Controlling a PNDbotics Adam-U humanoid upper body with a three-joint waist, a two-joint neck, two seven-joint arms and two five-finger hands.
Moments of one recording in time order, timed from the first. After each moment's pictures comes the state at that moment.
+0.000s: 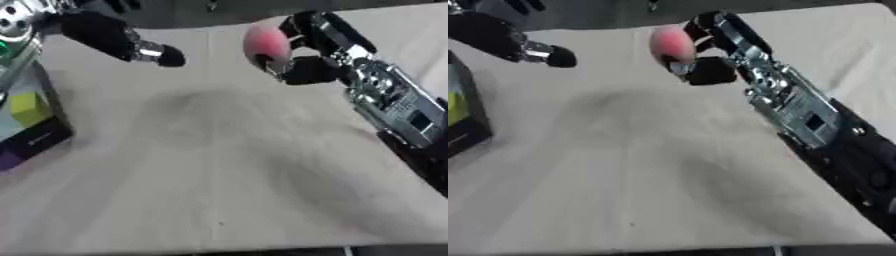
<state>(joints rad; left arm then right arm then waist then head) -1.18 0.48 -0.55 -1.51 -0.25 0.41 -0.37 -0.62 -0.72 0.34 -1.82 -0.13 0.35 -0.14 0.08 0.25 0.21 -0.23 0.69</state>
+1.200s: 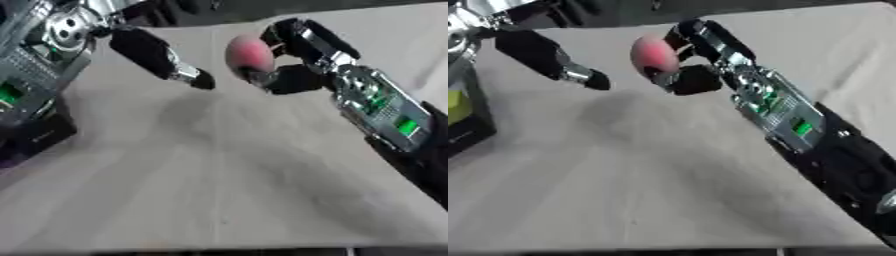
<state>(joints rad) -1.21 0.38 -0.61 -1.47 -0.31 0.41 -0.39 -0.65 -0.67 0.40 -1.83 -0.13 0.33 -0.09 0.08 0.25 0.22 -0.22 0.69</state>
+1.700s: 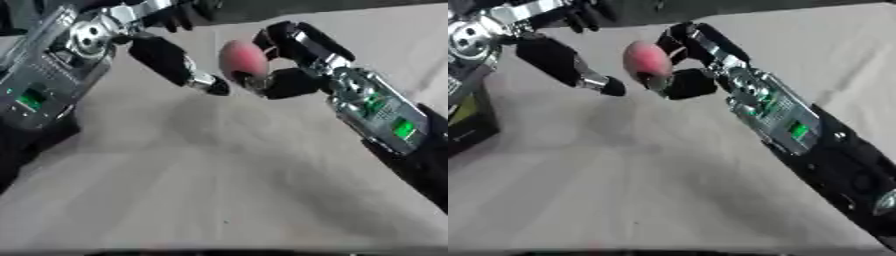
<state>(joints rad) -1.21 0.34 -0.62 -1.47 -0.33 0.40 -0.38 -0.66 -0.66 0.42 -1.85 -0.12 0.32 -0.06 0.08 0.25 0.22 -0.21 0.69</state>
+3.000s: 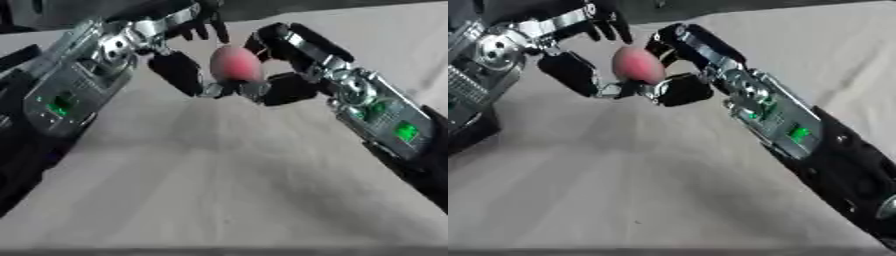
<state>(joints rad) -1.21 0.31 -0.64 -1.43 -0.37 0.36 -0.38 -0.67 -0.66 0.43 -1.89 -0.08 0.32 0.00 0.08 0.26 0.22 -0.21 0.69</state>
